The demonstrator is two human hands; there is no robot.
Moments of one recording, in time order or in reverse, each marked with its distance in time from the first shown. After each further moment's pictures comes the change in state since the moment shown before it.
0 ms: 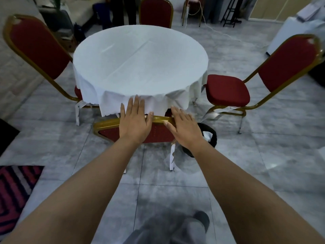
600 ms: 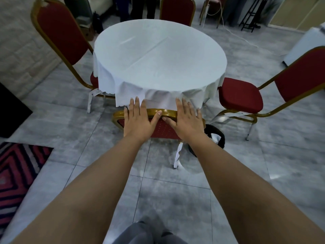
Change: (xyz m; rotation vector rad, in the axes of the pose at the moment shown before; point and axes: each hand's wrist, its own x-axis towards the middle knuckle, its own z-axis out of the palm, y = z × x) left_hand -0.024 -0.044 0.007 -0.204 -0.083 -0.212; right_hand 0.014 -0.061 0.002 -0.109 -0.004 0.047
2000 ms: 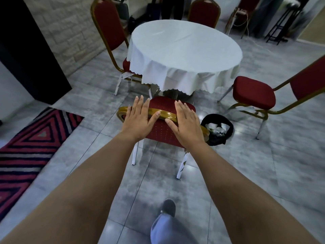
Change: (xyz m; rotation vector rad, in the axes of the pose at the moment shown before) left_hand -0.279 -0.050 -0.015 -0.026 0.046 0.018; right_hand -0.268 -0.032 0.032 0.194 0.166 -0.299
